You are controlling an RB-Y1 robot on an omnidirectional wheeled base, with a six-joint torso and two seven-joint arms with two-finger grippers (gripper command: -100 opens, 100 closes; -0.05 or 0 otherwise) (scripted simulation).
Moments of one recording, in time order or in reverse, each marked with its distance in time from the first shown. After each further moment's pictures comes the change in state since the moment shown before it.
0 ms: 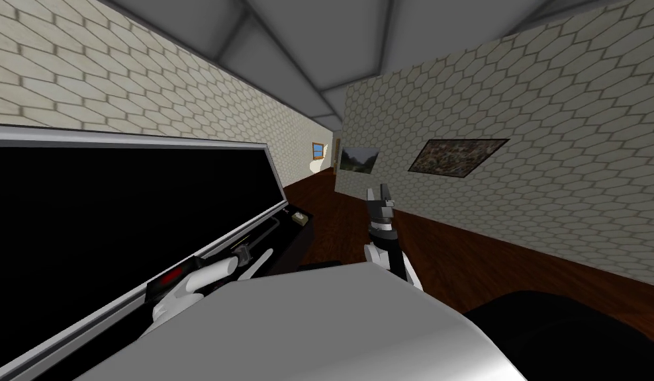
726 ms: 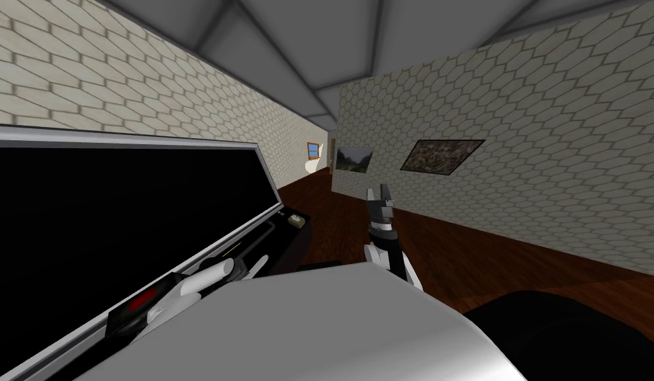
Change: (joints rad) left arm -0.058 0.025 0.028 0.187 0.092 0.200 0.069; right arm 0.000 0.000 0.000 0.000 0.000 0.000 0.000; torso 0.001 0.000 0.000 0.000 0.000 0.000
